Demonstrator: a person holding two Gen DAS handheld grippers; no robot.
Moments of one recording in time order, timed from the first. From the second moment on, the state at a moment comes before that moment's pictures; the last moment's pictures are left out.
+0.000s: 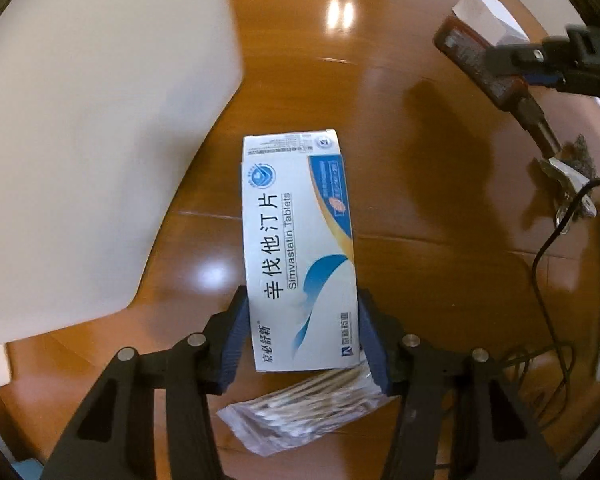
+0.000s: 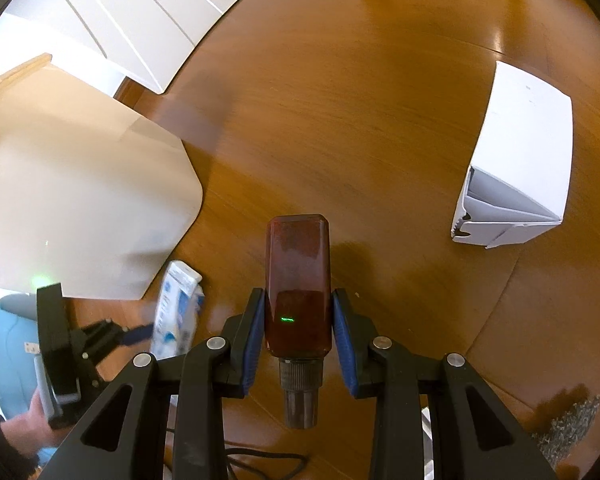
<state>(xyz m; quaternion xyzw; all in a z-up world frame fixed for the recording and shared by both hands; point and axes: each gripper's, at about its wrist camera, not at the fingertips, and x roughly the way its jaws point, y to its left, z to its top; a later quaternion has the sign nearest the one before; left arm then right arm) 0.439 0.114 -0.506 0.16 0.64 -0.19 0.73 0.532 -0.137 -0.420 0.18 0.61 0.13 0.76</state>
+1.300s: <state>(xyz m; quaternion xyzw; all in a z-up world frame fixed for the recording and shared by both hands) 0.464 0.196 -0.205 0.01 0.46 0.02 0.89 0.526 -0.154 -0.312 0.22 0.49 0.18 0.82</state>
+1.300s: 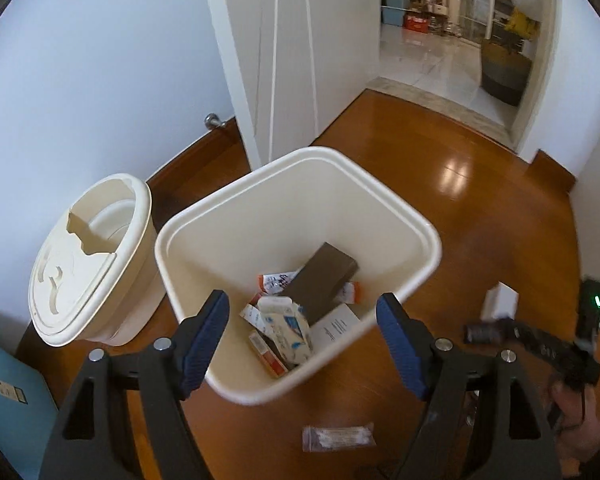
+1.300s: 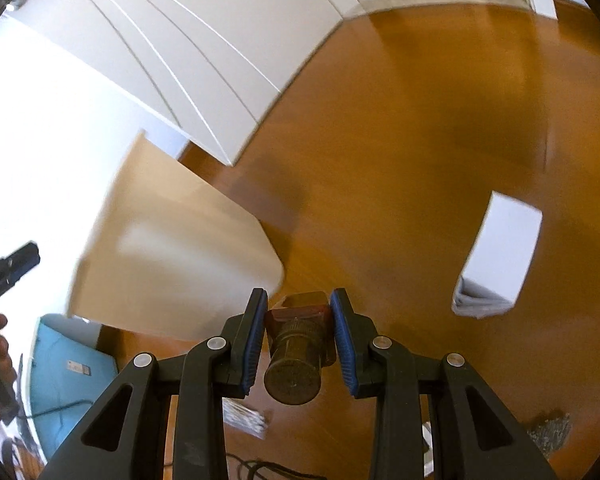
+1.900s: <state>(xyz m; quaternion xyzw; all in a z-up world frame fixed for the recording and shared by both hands) 0.436 0.224 -0.217 -0.05 0.48 0.04 0.88 0.612 0.019 -0.191 0.22 0.44 0.36 0.80</state>
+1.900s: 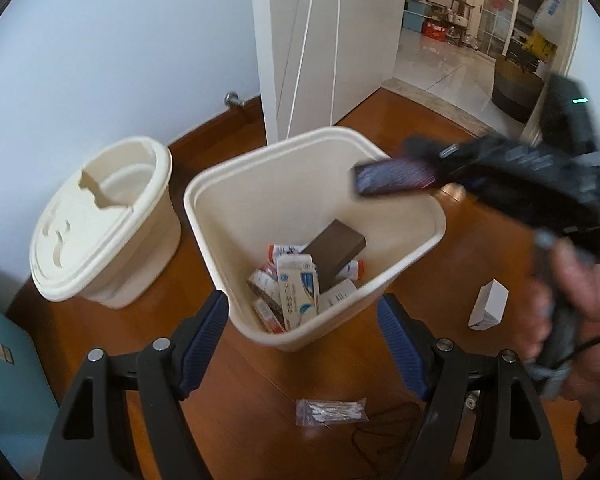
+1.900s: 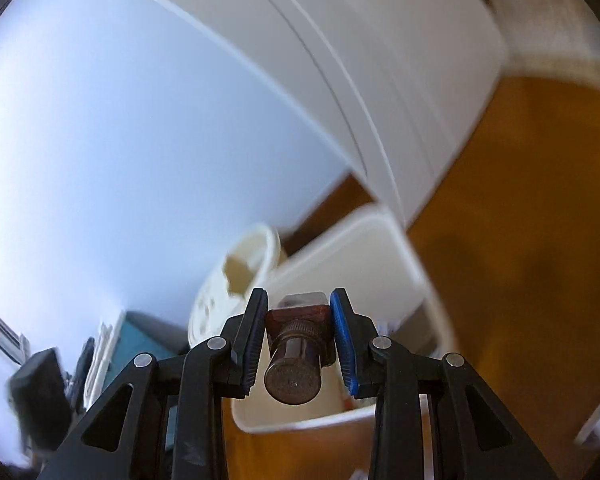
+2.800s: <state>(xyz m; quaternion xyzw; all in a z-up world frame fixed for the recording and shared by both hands) 0.403 0.131 -0.328 0.10 0.59 -0.12 0.79 0.557 -0.262 -0.374 0.18 0.55 -0.04 0.81</state>
